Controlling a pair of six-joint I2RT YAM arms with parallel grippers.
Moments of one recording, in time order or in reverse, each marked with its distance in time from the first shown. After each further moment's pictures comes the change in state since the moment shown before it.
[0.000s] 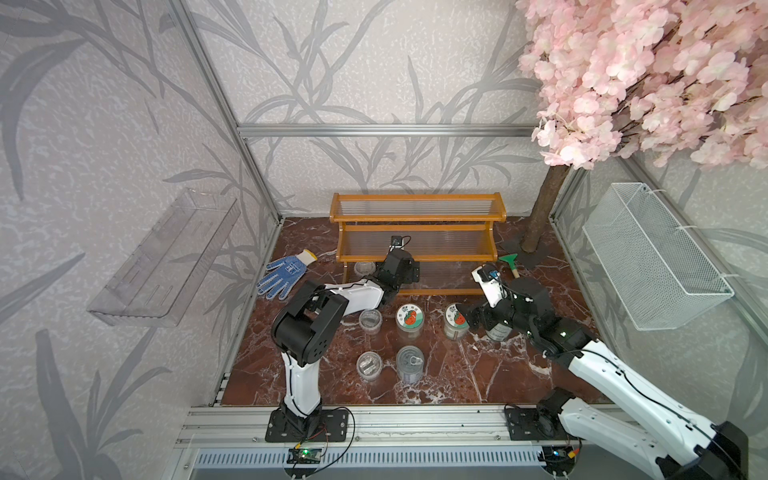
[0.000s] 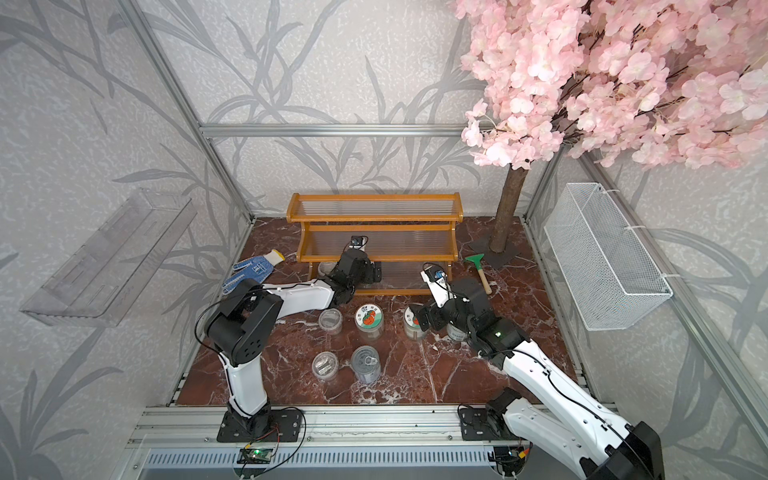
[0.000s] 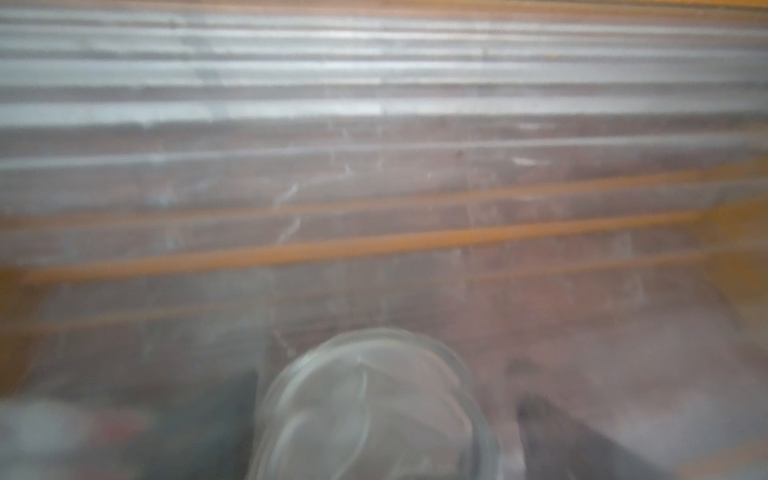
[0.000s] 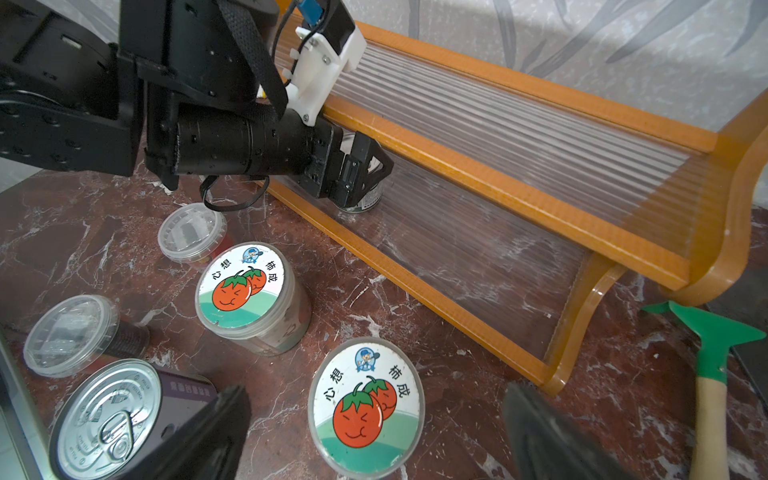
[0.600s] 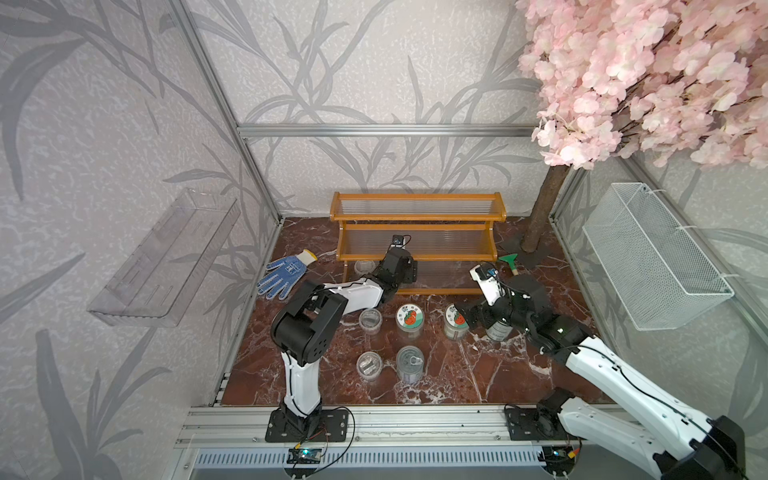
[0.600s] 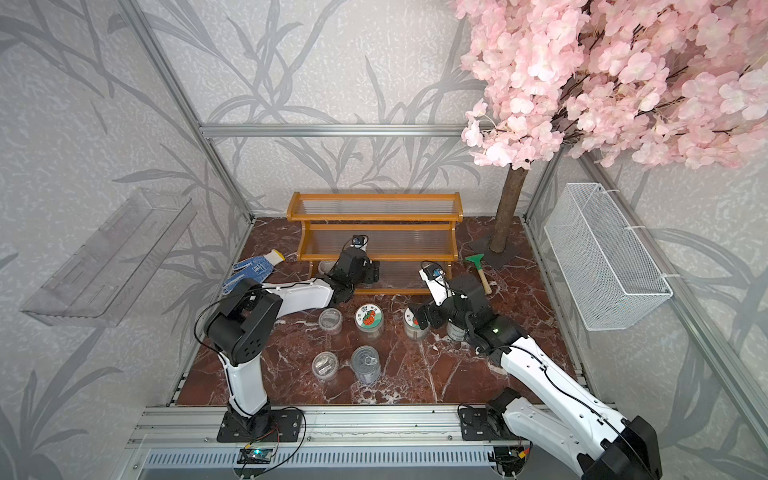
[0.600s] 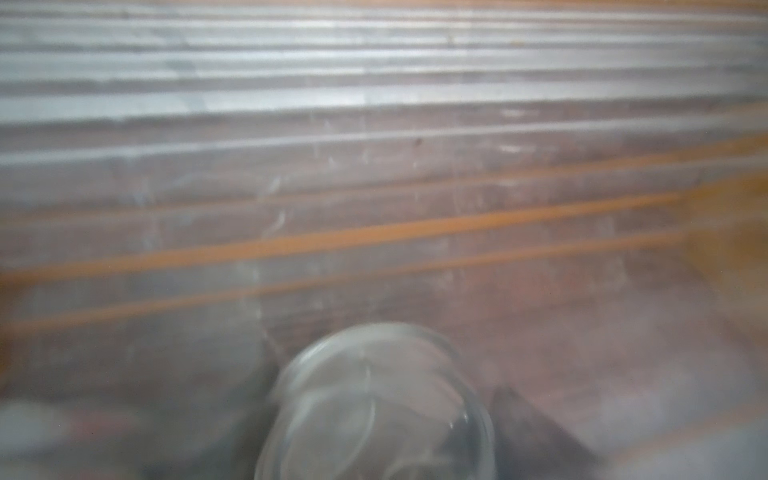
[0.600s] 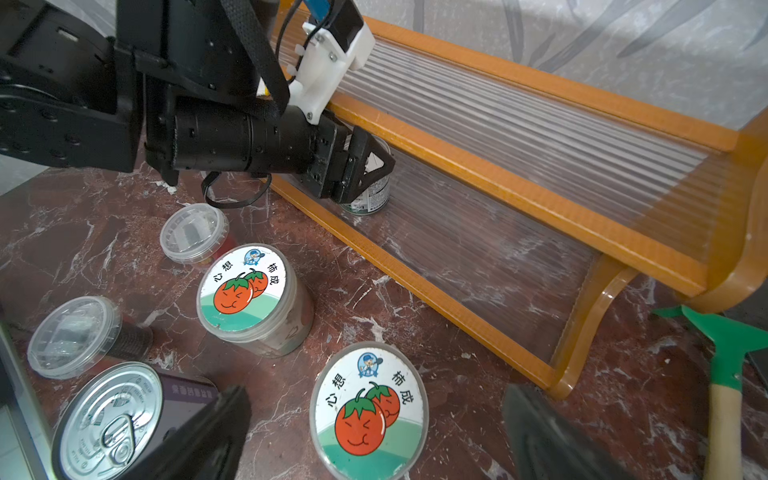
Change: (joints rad) left arm 0.004 -0.011 0.002 -0.021 0.040 0.022; right arm -0.006 0.035 0.014 0.007 -0.023 0.000
